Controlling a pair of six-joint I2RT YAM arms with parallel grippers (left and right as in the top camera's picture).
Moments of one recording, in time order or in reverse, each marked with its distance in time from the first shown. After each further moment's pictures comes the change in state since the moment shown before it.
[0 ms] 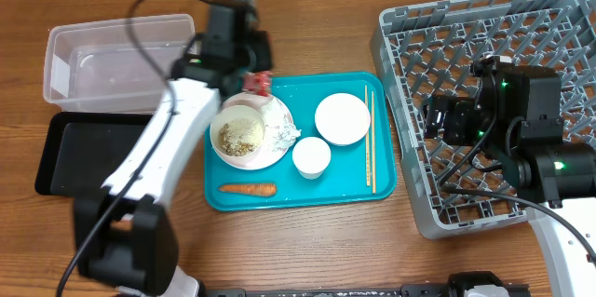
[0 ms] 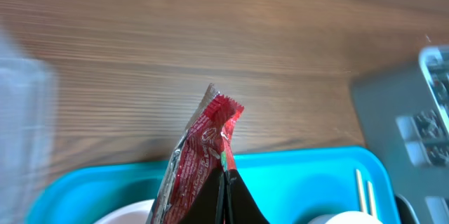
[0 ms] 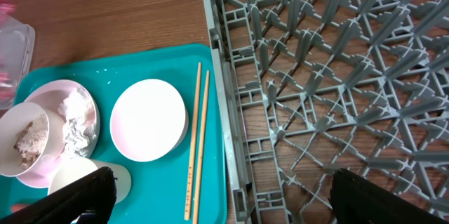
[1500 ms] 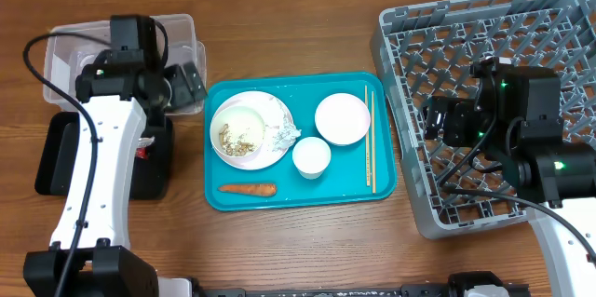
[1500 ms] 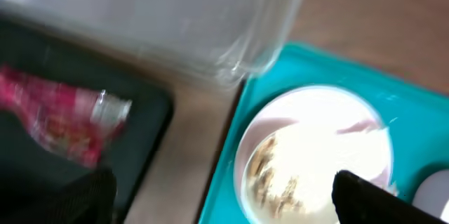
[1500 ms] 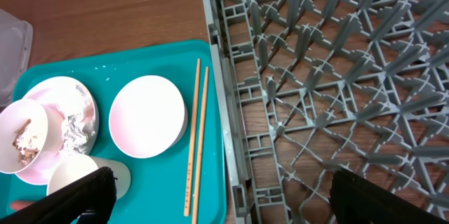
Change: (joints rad) left arm 0.278 -0.151 0.005 -0.559 -0.076 -0.015; right arm 0.000 0.000 0.000 -0.013 0.000 -0.001
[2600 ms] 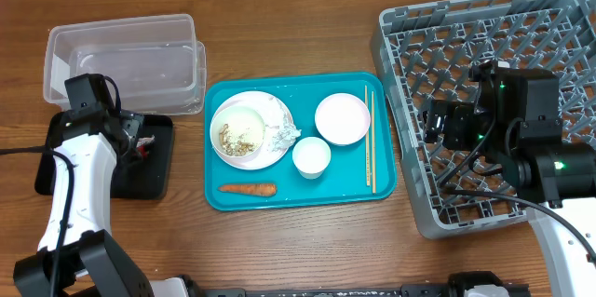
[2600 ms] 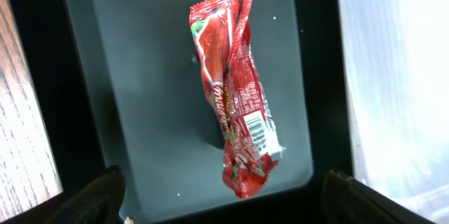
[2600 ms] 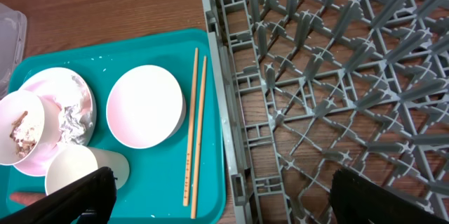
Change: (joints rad) left arm 0.294 -0.050 -0.382 0.276 -0.156 -0.639; right arm 0.000 0.000 0.000 -0.034 0.000 0.000
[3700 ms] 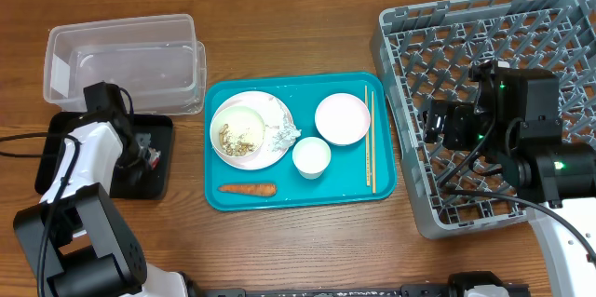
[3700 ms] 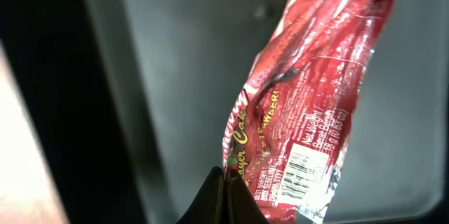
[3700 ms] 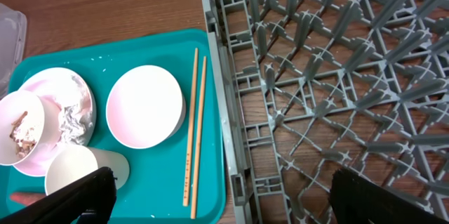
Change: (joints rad) left arm 0.000 0.170 -0.015 -0.052 0.000 0.006; right arm 0.000 0.000 0.000 0.000 0.001 0.000
